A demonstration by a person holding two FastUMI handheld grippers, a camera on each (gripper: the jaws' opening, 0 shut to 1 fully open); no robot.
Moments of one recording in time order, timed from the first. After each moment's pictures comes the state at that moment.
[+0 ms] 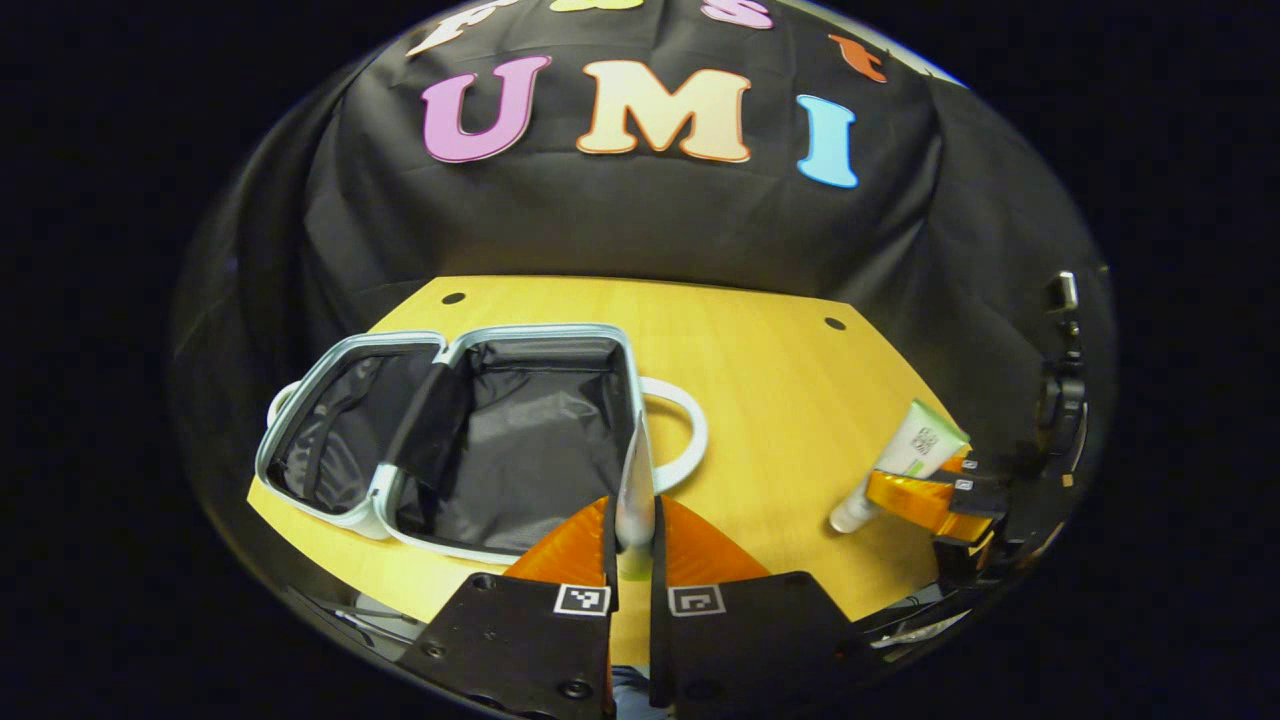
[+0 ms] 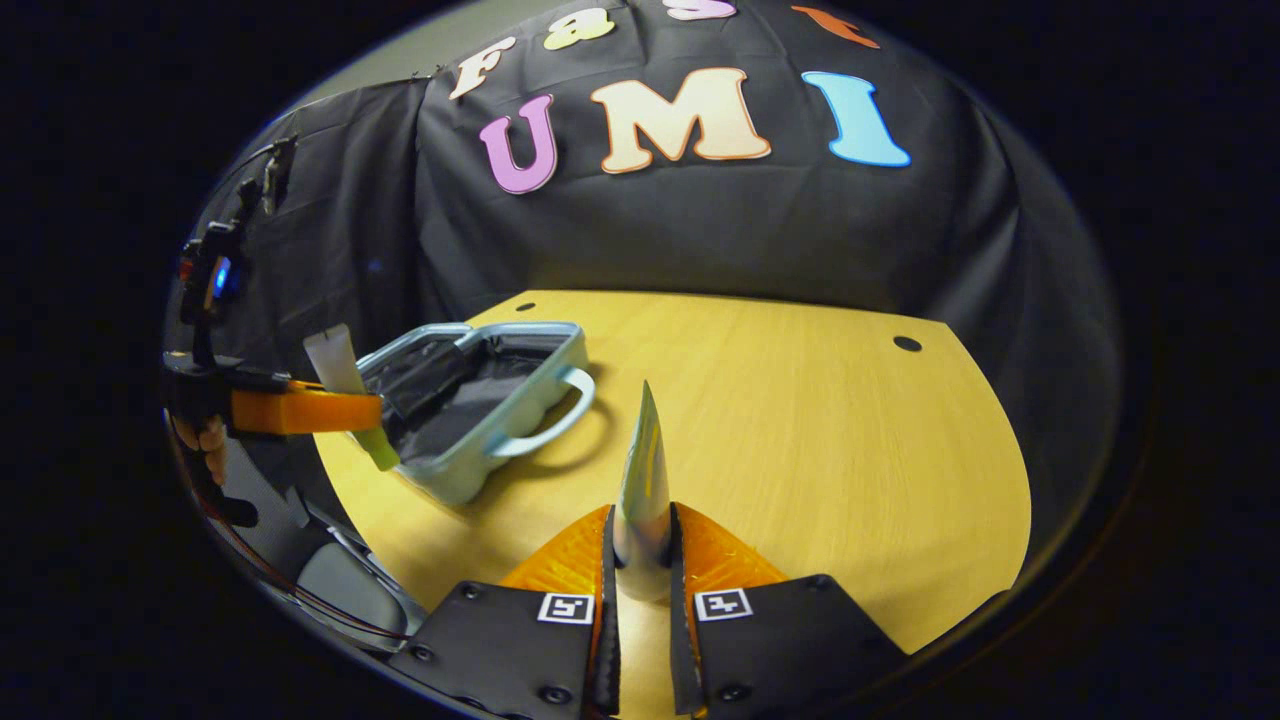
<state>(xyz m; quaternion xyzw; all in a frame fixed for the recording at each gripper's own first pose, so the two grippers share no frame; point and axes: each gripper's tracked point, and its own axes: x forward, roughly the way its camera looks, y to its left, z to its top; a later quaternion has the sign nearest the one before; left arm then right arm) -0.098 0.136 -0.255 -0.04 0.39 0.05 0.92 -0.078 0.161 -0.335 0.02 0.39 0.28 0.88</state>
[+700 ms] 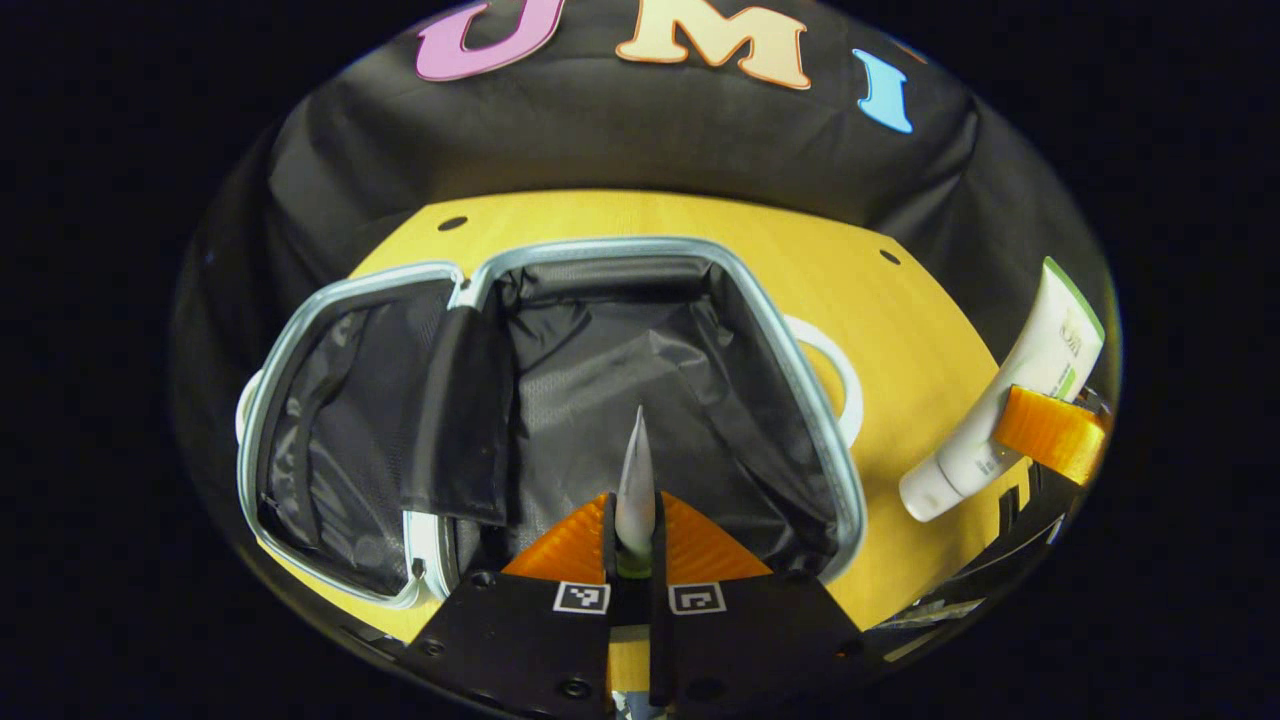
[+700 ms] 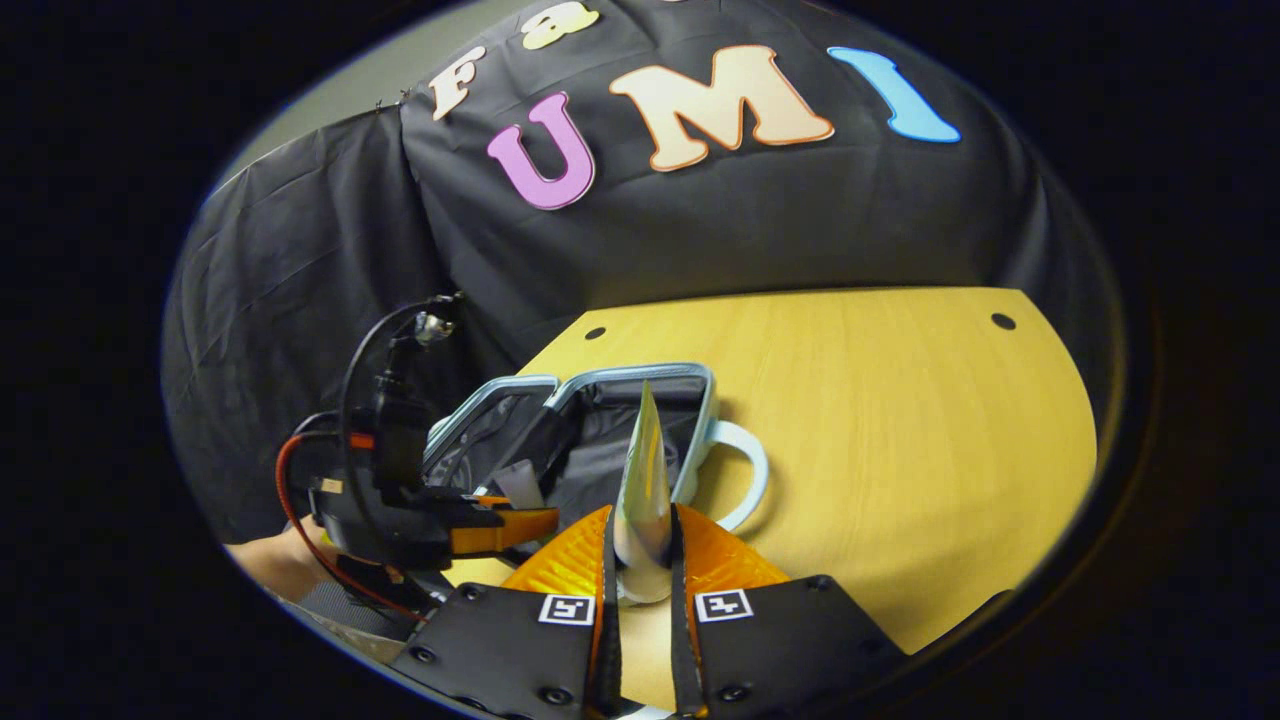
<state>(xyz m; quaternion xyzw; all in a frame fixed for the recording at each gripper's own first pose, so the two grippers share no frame) -0.090 0.227 -0.351 -0.05 0.52 0.01 0.85 -0.080 0.324 -0.306 0.12 0.44 0.29 0.84</state>
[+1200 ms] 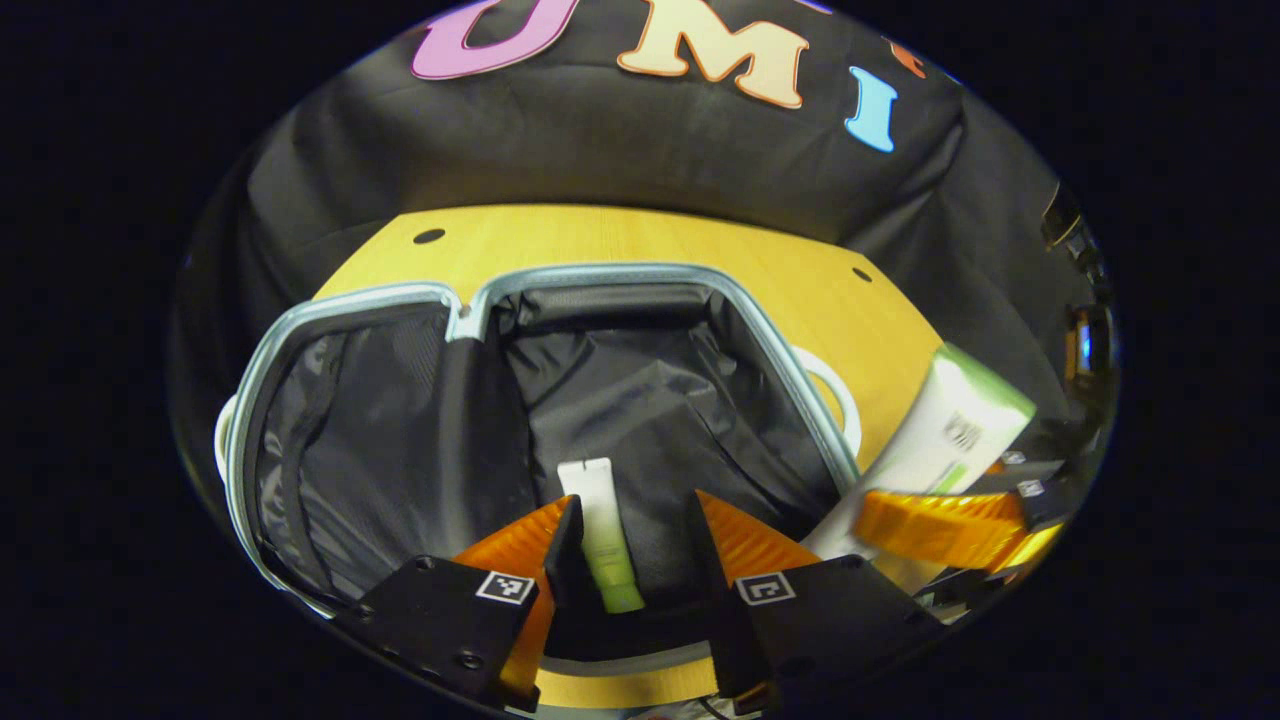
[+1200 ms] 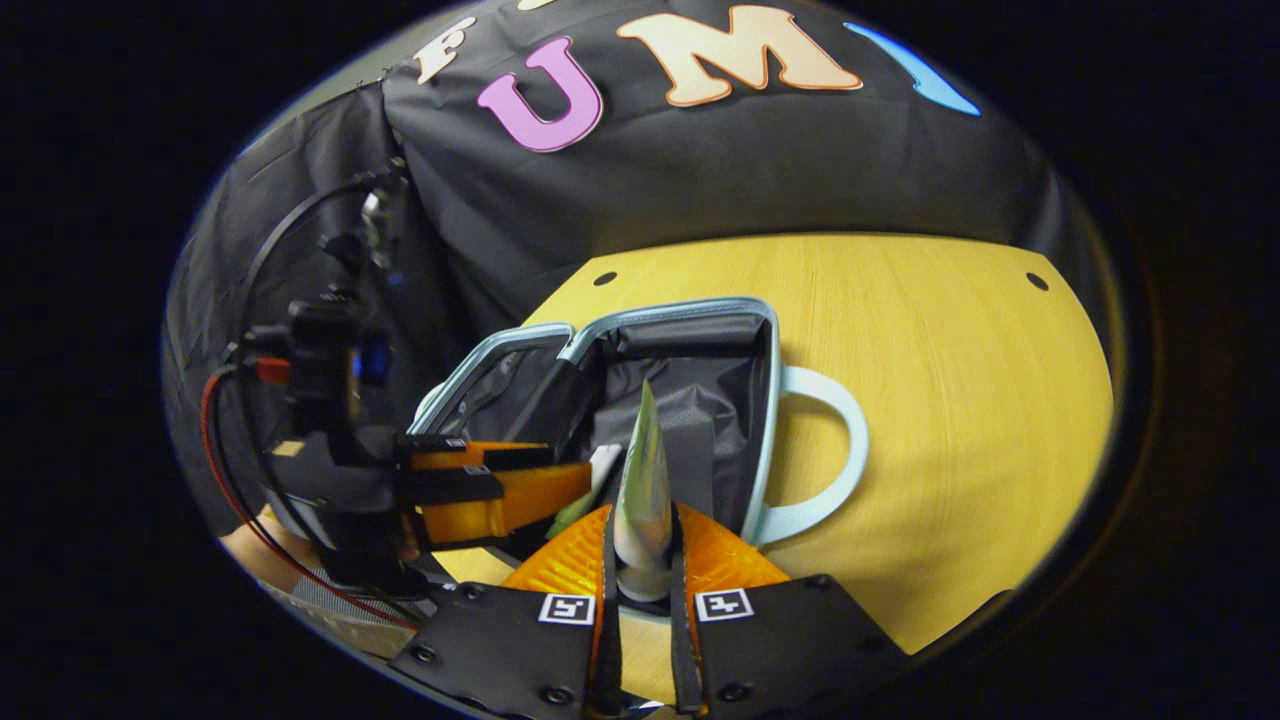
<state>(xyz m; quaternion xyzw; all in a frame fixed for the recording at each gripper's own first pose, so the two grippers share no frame) -0.057 0.255 -0.312 -0.08 0.47 -0.05 0.88 -0.102 0.394 -0.353 0.10 0.51 0.28 0.81</state>
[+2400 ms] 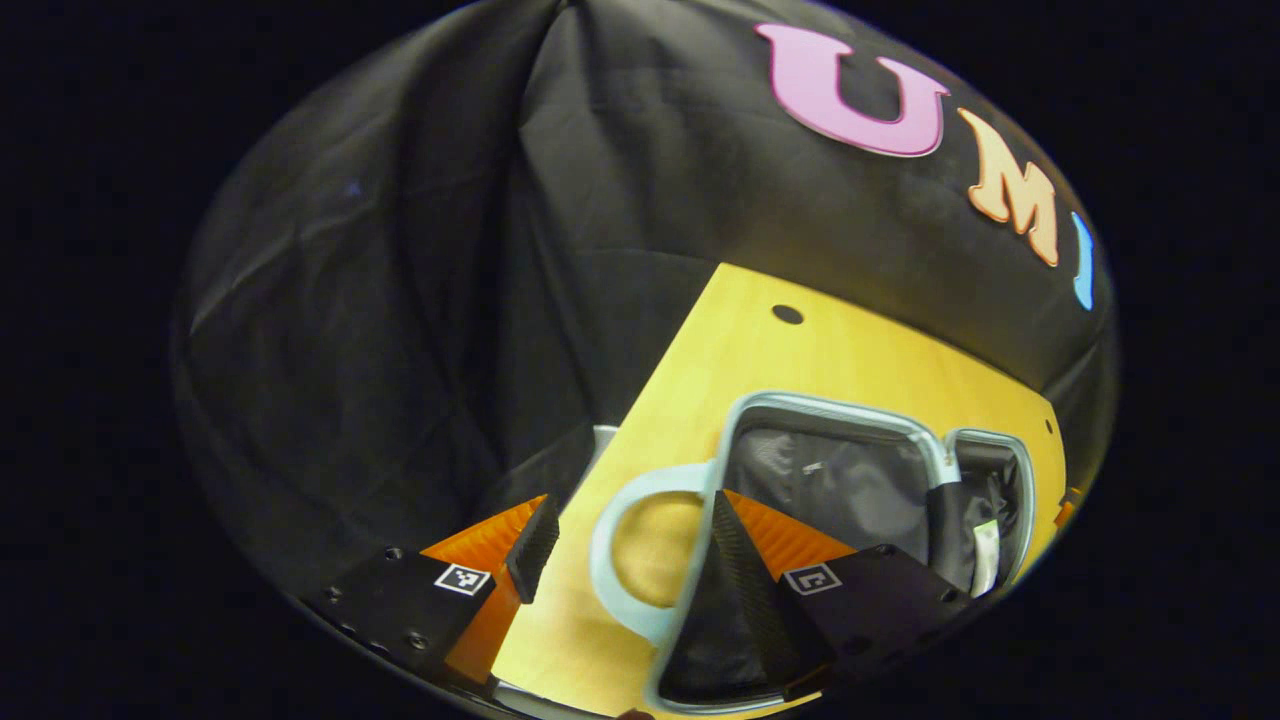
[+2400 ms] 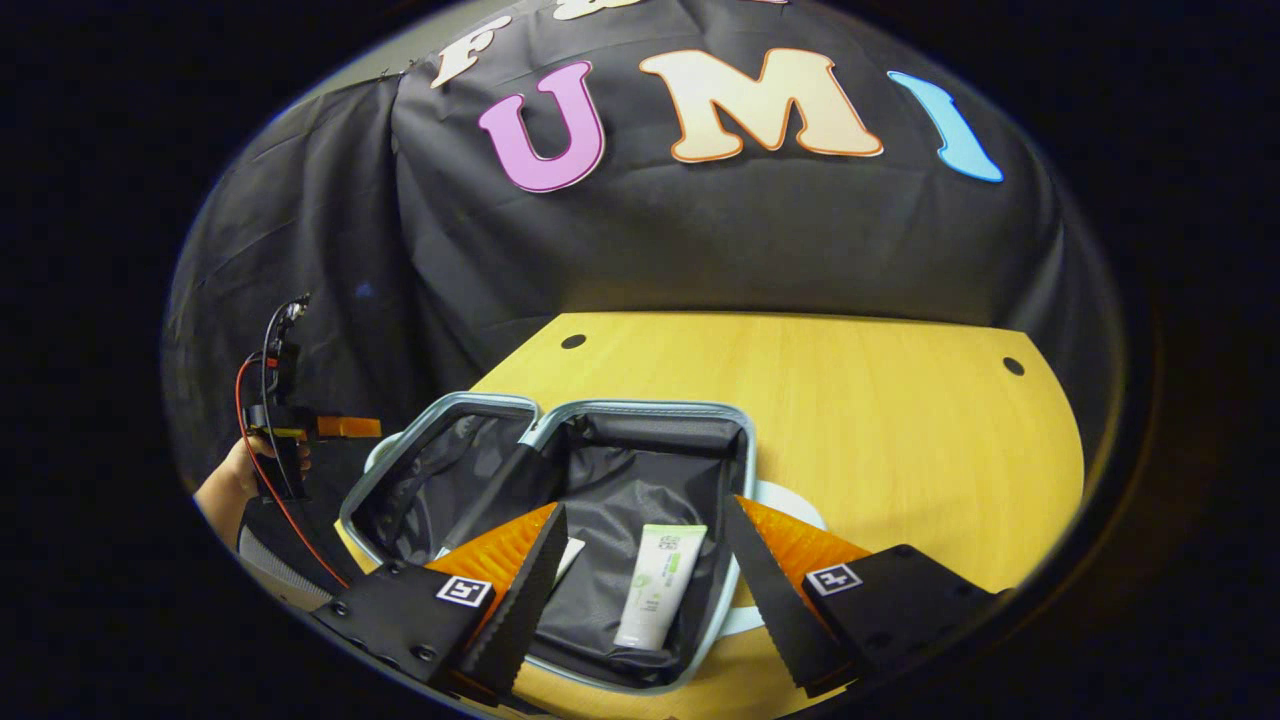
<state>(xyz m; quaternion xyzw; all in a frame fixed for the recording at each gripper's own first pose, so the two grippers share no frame) -0.091 0.636 -0.301 -0.09 0.43 0.25 0.86 -0.014 0.395 -0.318 0.04 0.42 0.23 0.88</state>
